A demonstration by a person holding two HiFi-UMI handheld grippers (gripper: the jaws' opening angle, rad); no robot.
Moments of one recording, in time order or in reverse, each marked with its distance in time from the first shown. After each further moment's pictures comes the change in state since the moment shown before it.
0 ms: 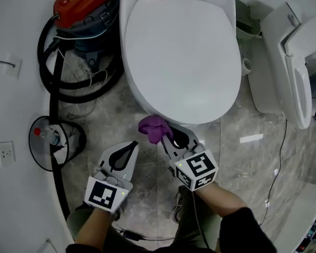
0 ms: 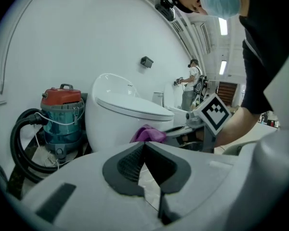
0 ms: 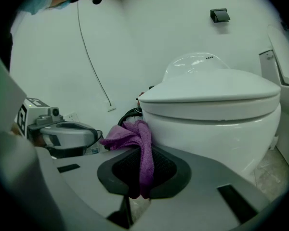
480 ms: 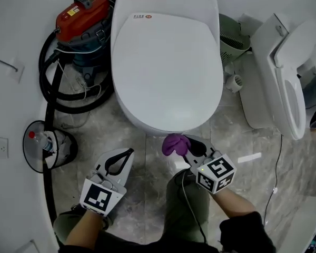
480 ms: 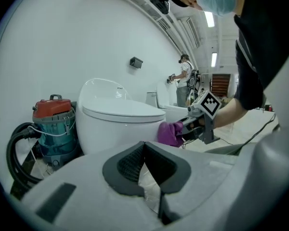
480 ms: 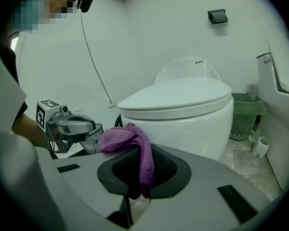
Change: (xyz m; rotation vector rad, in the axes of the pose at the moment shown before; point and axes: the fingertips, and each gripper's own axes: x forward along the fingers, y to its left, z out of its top) left arm 0.025 -0.041 0.009 0.116 -0.026 -0.006; right arm -0.081 -0.084 -0.010 -0.058 0.036 0.040
